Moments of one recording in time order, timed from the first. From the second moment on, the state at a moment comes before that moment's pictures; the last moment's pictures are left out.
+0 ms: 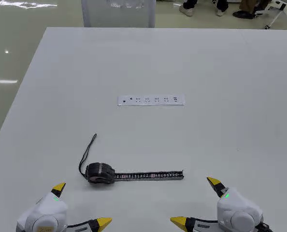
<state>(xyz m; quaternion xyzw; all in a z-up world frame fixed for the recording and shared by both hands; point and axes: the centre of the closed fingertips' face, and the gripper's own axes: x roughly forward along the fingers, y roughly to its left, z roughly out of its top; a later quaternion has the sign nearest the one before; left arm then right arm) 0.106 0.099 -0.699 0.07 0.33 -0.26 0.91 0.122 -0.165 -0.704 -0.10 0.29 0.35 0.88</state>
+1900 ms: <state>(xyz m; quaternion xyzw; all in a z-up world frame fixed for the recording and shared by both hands) 0.149 0.096 -0.731 0.02 0.32 -0.11 0.94 0.136 -0.166 -0.734 -0.20 0.31 0.52 0.77</state>
